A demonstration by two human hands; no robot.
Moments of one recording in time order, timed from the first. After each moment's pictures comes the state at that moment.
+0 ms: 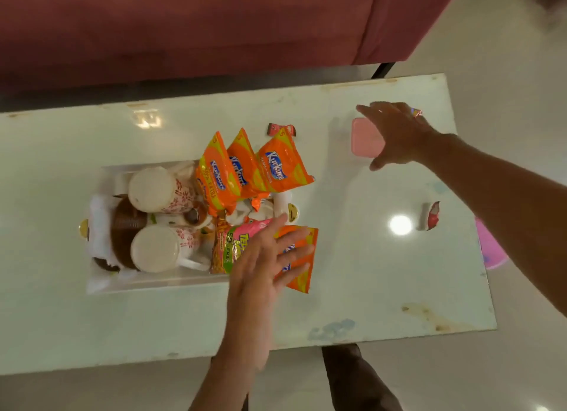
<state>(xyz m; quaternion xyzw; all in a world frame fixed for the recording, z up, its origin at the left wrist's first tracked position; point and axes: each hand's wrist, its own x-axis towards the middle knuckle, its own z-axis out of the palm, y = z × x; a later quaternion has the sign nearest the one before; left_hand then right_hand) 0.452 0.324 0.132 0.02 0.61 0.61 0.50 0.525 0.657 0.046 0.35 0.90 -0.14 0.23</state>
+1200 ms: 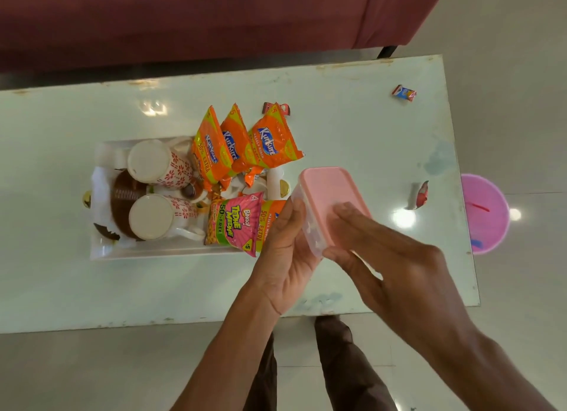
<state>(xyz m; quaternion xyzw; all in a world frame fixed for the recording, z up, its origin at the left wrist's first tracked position) 0.490 0.350 0.104 -0.16 0.32 0.69 0.62 0.624 0.426 0.168 0.27 0.92 -0.23 -0.16</state>
